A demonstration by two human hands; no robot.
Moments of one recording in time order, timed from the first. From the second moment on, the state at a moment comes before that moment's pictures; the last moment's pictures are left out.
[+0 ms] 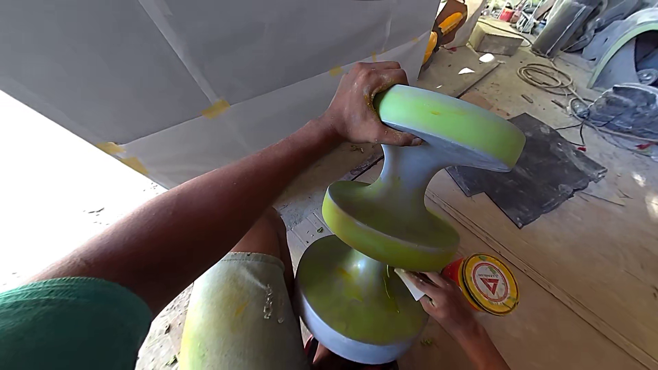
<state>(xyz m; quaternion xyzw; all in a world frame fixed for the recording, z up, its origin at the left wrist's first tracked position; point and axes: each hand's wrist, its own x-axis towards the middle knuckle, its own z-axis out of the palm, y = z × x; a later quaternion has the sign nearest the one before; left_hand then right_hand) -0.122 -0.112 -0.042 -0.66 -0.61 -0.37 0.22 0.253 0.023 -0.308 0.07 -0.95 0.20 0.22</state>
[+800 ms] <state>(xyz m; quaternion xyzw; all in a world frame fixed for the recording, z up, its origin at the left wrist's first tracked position) -0.112 -0.106 -0.040 -0.66 -0.62 -0.36 0.22 0.242 -0.006 -0.260 0.11 -0.94 0.31 -0.10</state>
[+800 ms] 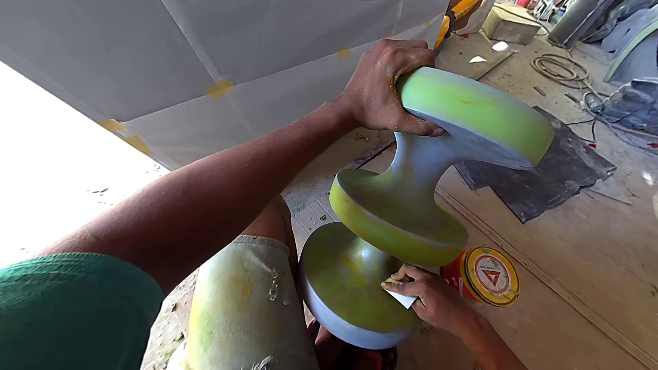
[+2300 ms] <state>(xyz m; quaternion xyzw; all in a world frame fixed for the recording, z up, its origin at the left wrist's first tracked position) -0.061 -0.091 -0.025 -0.65 -0.67 -0.31 0.22 0.315 -0.040 -0.205 0.04 -0.97 0.20 -0.13</state>
